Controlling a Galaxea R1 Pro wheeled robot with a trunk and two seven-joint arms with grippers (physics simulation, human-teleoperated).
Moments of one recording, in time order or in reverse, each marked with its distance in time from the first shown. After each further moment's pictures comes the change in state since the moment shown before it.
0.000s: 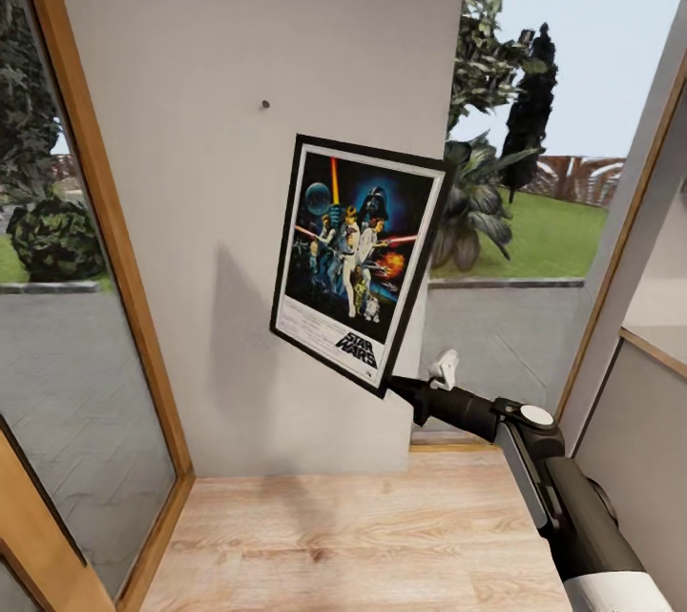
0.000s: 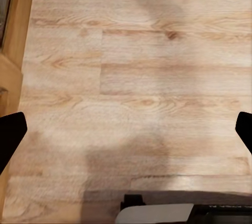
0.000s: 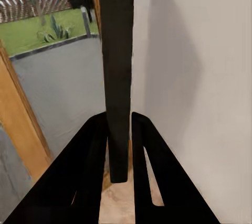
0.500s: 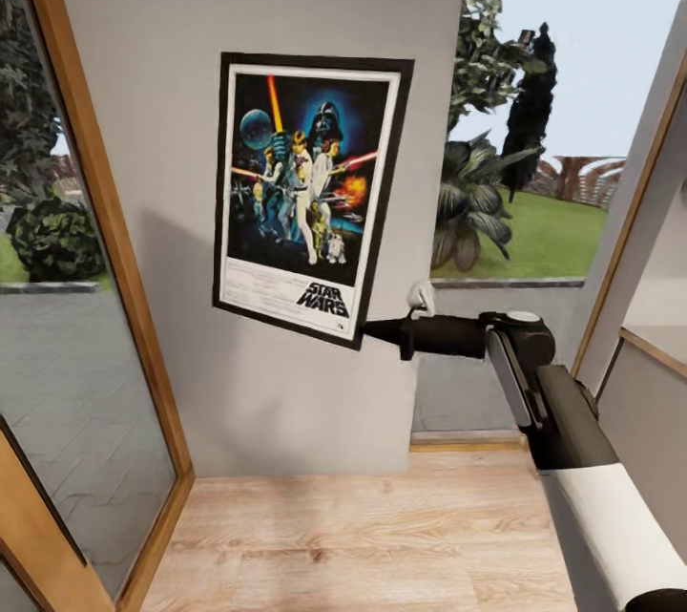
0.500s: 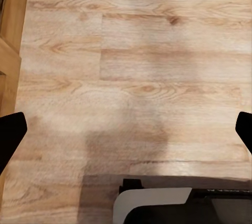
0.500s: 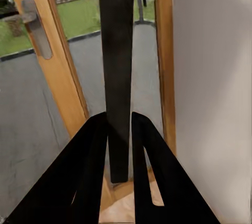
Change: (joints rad) left arm 0.000 -0.001 -0.003 0.049 0.003 -0.001 0.000; right arm -0.301 0.004 0.088 -0.076 0.000 0.399 0.174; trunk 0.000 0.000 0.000
